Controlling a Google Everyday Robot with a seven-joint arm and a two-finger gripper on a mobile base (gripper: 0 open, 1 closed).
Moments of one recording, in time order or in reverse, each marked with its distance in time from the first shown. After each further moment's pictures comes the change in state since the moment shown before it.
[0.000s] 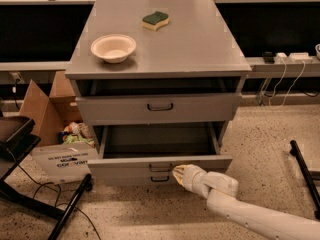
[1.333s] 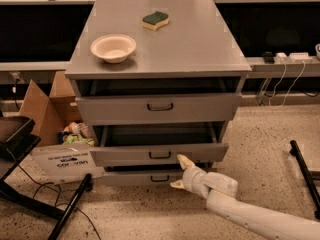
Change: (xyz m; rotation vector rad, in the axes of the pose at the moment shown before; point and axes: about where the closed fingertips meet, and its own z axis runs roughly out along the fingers) arm 0.000 0.000 0.000 0.000 0.001 -0.001
